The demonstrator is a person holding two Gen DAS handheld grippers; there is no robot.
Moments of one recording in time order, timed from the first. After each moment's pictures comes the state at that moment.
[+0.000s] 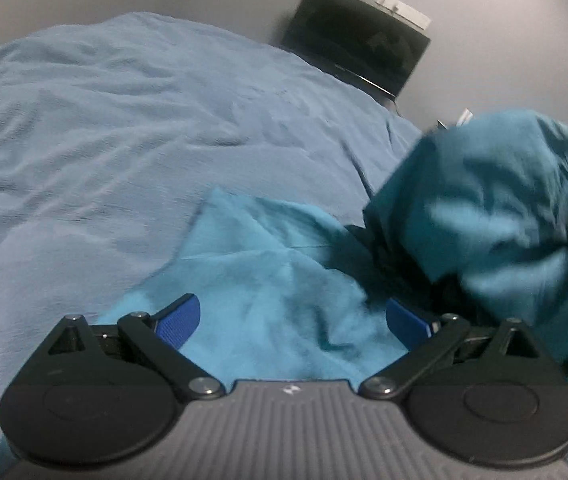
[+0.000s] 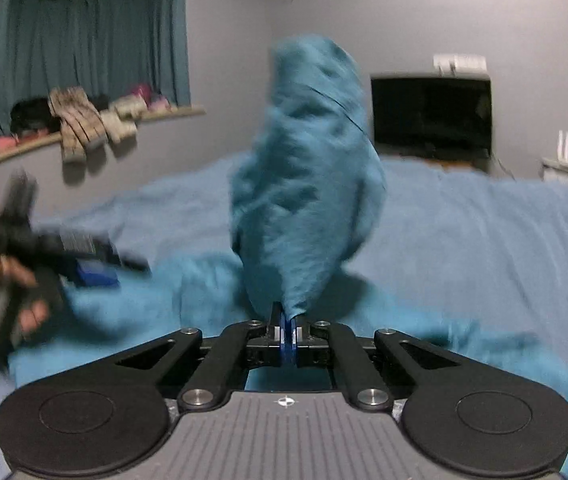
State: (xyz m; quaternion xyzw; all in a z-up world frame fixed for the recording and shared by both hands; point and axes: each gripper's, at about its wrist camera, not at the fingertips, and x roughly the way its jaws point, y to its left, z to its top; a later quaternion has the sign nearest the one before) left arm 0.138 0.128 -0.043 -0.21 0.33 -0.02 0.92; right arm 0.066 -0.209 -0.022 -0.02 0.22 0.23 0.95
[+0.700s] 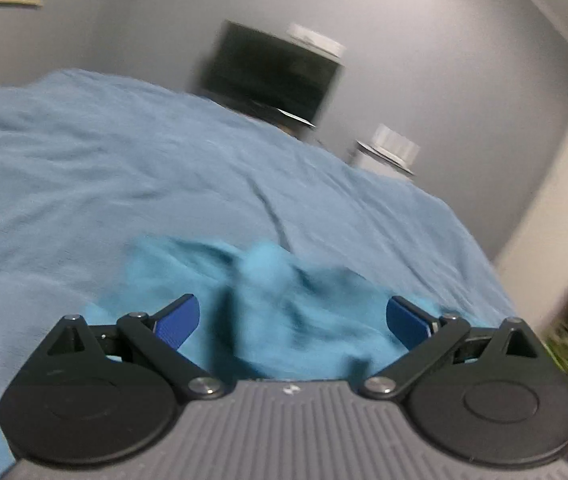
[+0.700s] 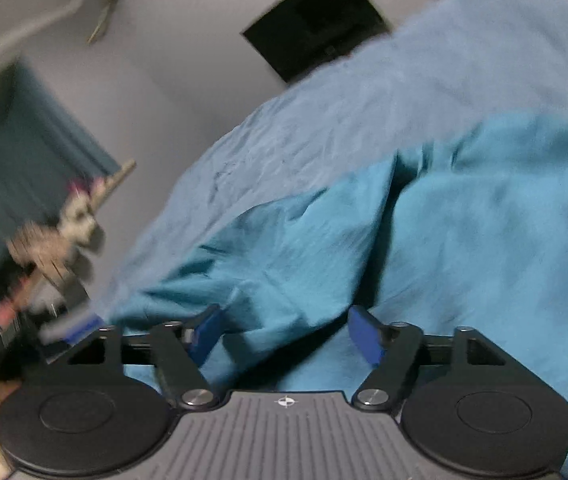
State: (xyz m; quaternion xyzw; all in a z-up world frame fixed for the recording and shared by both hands) left arm 0.079 0.098 0.006 -0.18 0.26 -0.13 0.94; right arm 0.069 -0.266 -0.068 0.32 0.32 0.17 0.88
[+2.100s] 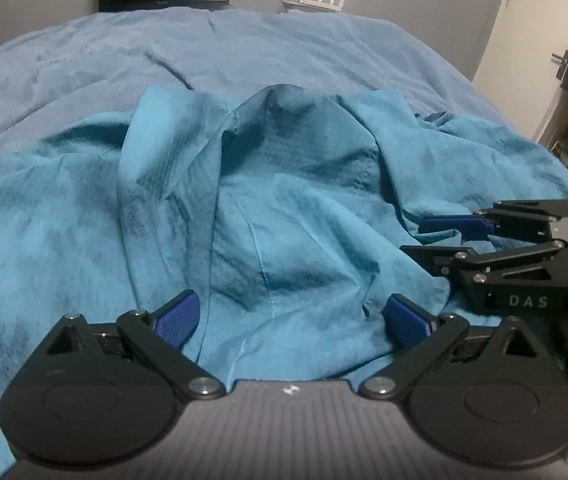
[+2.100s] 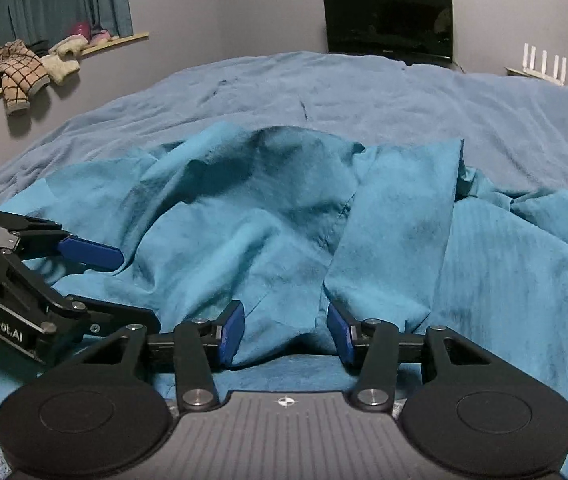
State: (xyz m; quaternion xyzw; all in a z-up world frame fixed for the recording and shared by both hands) left arm 0.152 -0.001 -0.076 0.01 0.39 -0.22 0.89; right arm 0.118 -0.145 -0.099 -0.01 0.34 0.15 0.93
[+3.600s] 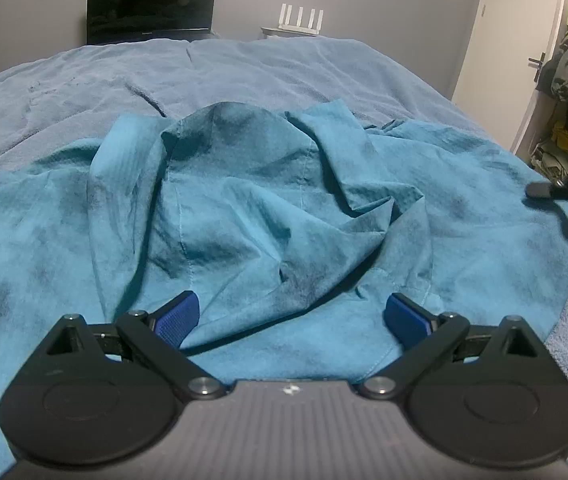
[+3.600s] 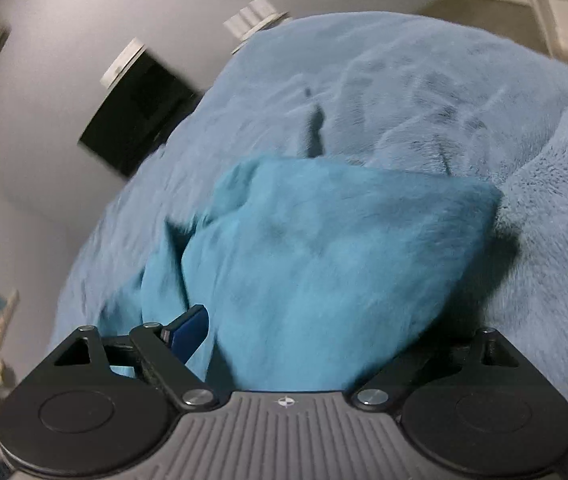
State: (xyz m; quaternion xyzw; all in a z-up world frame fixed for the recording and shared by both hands) left arm 0.085 -0.019 -0.066 0.01 0.35 -0.24 0.91; right arm -0.010 -0.339 -0.099 0.42 0.26 -0.10 0.86
